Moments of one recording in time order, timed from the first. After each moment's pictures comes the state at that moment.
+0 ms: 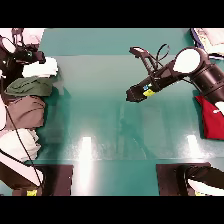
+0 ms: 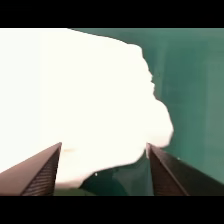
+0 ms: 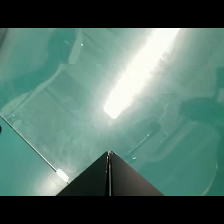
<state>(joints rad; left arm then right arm) 0.17 -1.85 1.88 1.45 -0.90 -1.43 0.49 -1.30 1.46 -1.12 1.36 1.58</state>
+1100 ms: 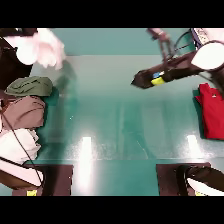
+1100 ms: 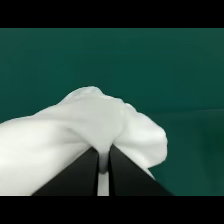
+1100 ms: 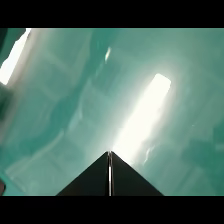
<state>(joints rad) 0.13 -1.71 2.09 1.13 -0.88 -1.28 0.40 -1.20 1.46 -1.13 1.20 1.60</state>
